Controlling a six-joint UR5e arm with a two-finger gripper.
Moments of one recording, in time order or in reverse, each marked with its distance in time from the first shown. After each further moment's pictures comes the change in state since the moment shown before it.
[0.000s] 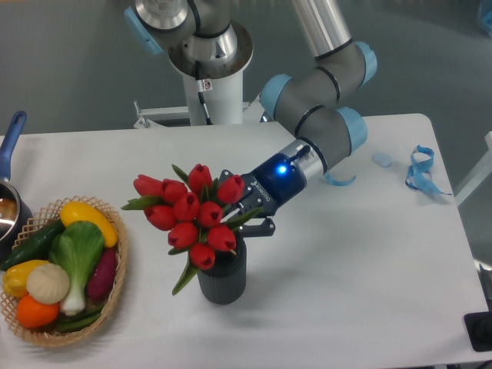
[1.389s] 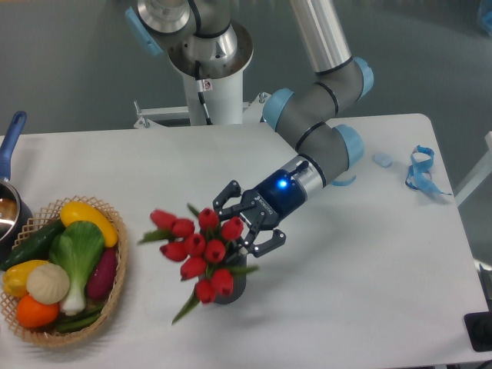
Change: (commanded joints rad) arm 0.015 -0.031 -0.021 0.003 0.000 0.135
